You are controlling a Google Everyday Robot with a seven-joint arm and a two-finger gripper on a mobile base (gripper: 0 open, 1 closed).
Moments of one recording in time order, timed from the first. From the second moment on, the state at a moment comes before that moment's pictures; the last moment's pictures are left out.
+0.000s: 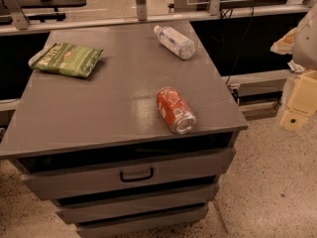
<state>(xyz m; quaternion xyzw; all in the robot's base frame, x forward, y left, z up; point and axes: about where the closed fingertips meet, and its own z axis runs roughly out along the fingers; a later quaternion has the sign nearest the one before) 0.438 -0.217 0.976 -0.60 0.78 -0.03 0.16</state>
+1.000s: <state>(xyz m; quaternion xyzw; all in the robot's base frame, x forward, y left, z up) 0.491 -0.156 0.921 -0.56 0.81 -0.02 0.16</state>
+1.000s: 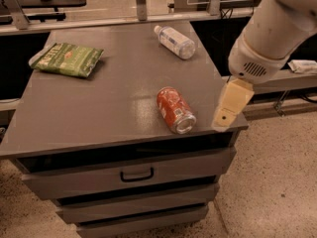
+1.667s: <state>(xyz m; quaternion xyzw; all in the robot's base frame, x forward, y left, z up) 0.538 -0.099 0.865 -0.47 0.87 0.01 0.16</state>
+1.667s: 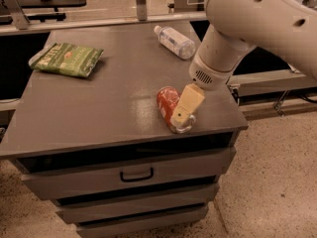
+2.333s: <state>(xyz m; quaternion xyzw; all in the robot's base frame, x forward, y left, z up) 0.551 -0.069 0.846 -0.41 0.90 0.05 0.15</state>
